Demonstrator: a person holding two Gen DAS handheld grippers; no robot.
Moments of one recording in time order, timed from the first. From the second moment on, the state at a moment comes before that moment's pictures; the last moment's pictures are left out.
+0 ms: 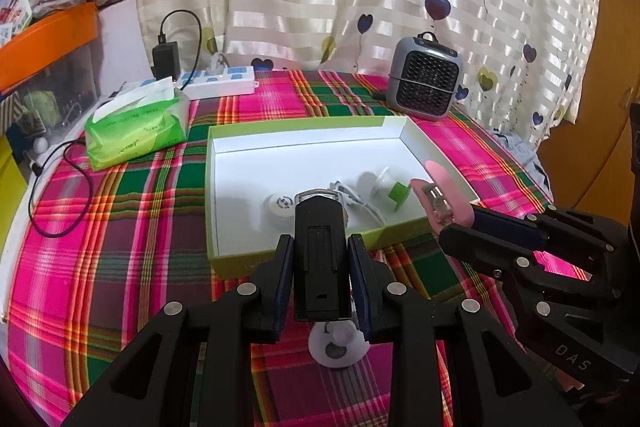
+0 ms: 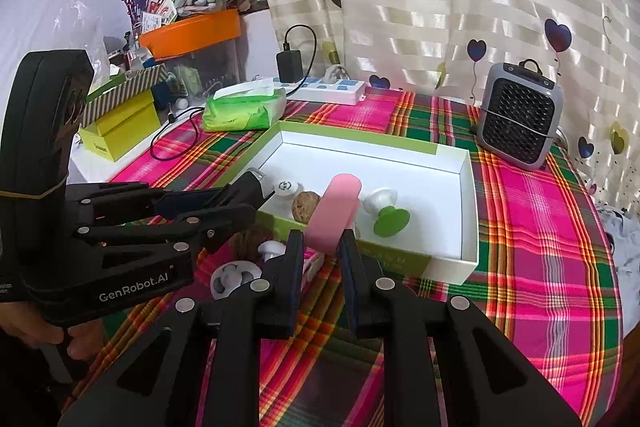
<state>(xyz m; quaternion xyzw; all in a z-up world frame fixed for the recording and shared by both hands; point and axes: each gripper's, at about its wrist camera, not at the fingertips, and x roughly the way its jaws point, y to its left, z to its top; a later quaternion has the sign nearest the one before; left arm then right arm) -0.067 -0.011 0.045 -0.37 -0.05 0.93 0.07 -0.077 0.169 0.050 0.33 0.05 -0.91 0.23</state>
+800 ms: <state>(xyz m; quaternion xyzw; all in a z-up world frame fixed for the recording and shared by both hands) -0.104 -0.029 0.044 -0.36 -0.05 0.93 0.05 -0.123 0.156 0.048 0.33 0.08 -0.91 0.24</state>
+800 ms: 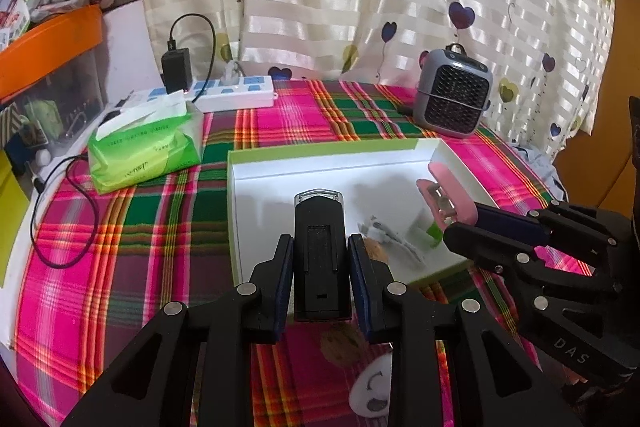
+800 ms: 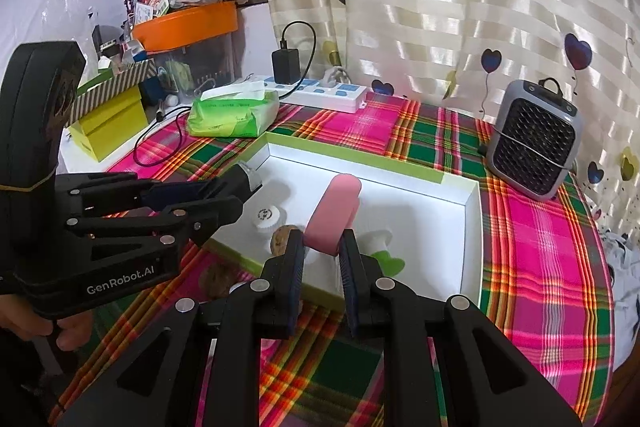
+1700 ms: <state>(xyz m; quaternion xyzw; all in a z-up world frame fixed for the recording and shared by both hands) -0.119 -0.043 0.027 -0.36 -0.06 0.93 0.03 -0.146 0.151 0.020 0.36 0.06 -0.90 0.25</state>
